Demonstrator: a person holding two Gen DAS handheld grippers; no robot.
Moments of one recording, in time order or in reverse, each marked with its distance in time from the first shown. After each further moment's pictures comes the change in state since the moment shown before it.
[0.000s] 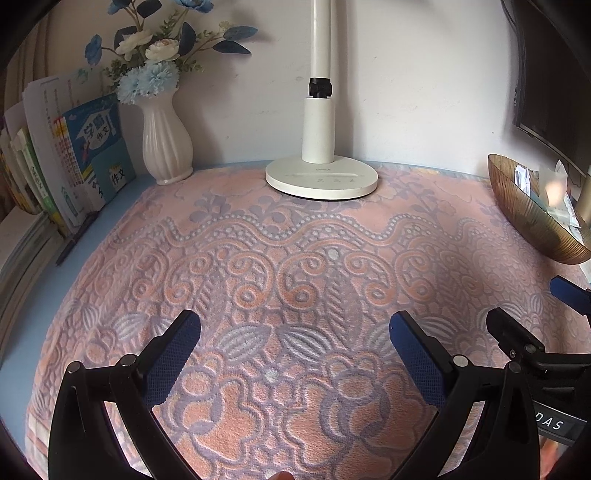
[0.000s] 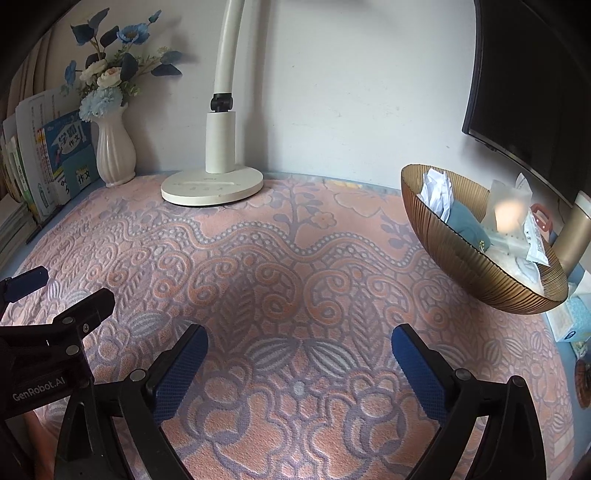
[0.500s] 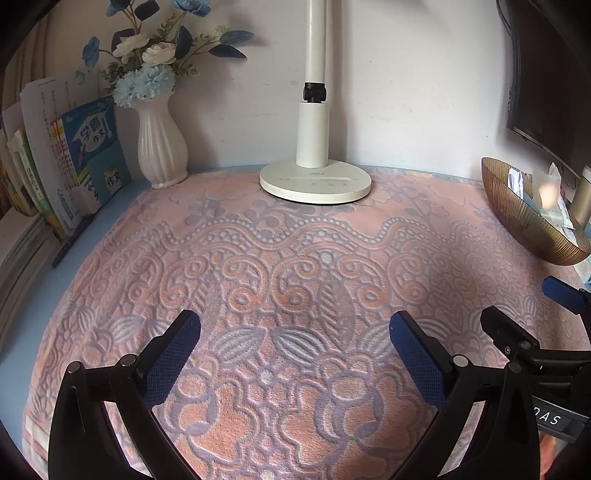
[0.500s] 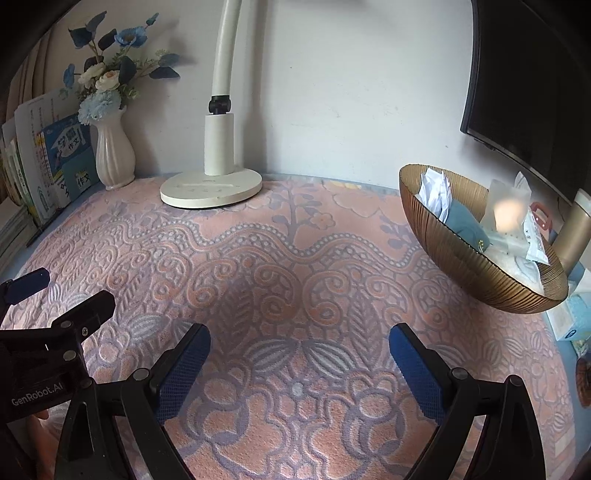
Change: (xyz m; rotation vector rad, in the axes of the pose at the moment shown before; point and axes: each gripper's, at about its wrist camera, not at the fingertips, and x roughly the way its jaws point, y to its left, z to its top) left arm -0.003 0.001 -0.001 -0.001 -0.017 -0.027; right arm -0.001 0.000 -0.001 0.007 -0.007 0.005
